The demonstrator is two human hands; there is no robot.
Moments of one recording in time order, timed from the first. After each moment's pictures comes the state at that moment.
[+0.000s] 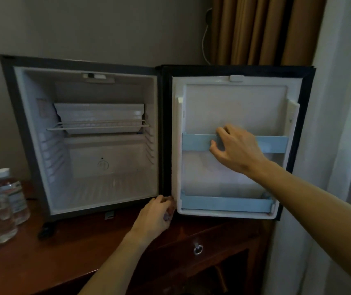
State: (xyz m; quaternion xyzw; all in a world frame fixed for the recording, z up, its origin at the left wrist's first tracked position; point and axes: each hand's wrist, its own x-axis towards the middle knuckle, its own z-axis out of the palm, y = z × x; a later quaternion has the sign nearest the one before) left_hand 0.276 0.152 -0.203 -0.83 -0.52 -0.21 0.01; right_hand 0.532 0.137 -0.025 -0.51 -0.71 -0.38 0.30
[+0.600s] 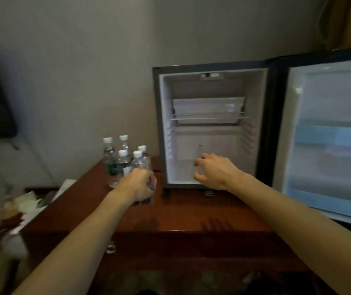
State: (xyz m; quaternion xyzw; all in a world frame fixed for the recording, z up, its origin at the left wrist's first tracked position) left_hand -0.025 0.015 -0.110 -0.66 -0.74 -0.12 0.03; right_hand 0.234 0.096 -0.078 -0.38 -0.90 -0.13 0.16
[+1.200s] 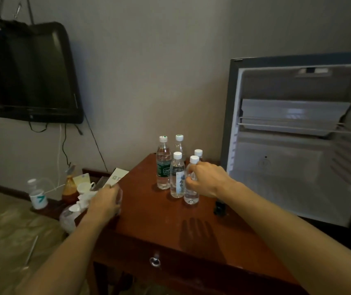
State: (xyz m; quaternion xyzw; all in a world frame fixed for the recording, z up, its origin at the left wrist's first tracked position) left_hand -0.248 -0.062 -0.182 -0.41 -0.90 -0.13 0.08; right_hand 0.022 0.114 -0.087 -0.28 -0.95 -0.04 0.17
